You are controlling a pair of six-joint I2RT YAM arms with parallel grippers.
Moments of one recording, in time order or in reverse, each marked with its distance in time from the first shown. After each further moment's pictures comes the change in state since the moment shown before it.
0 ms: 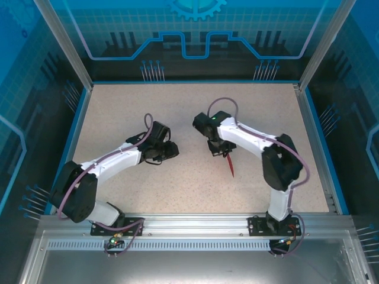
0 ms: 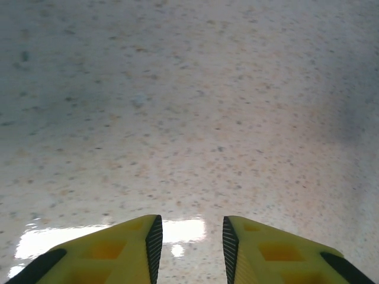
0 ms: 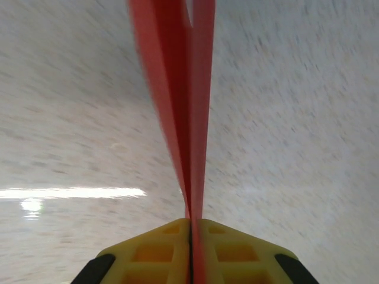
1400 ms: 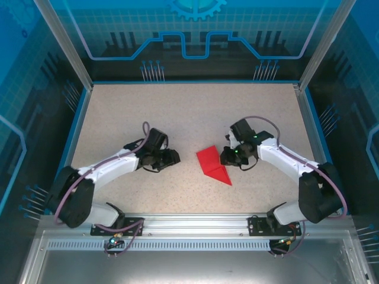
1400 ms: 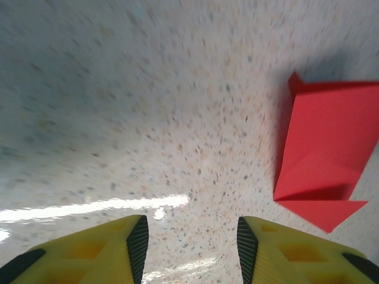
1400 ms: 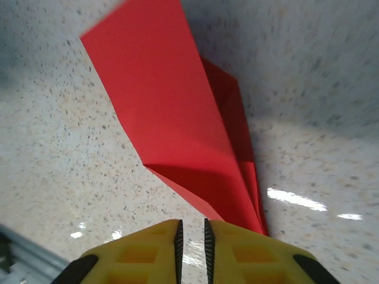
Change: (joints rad) left arm -0.039 -0.024 -0.087 0.018 0.134 -0.063; right arm -0.273 -0.482 -0.620 0.570 -0.752 -0.105
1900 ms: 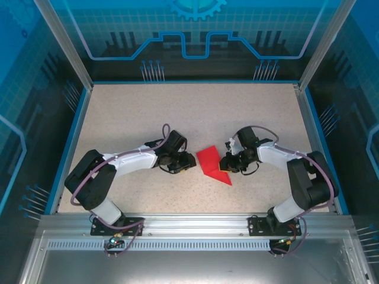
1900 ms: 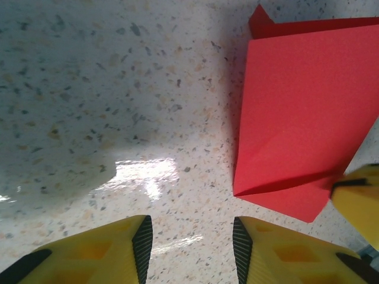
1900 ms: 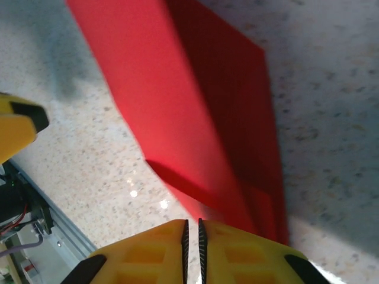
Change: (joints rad) left arm -0.130 0.203 0.107 0.090 0.050 -0.105; right arm -0.105 0.135 -0.135 0.219 -0.256 -0.089
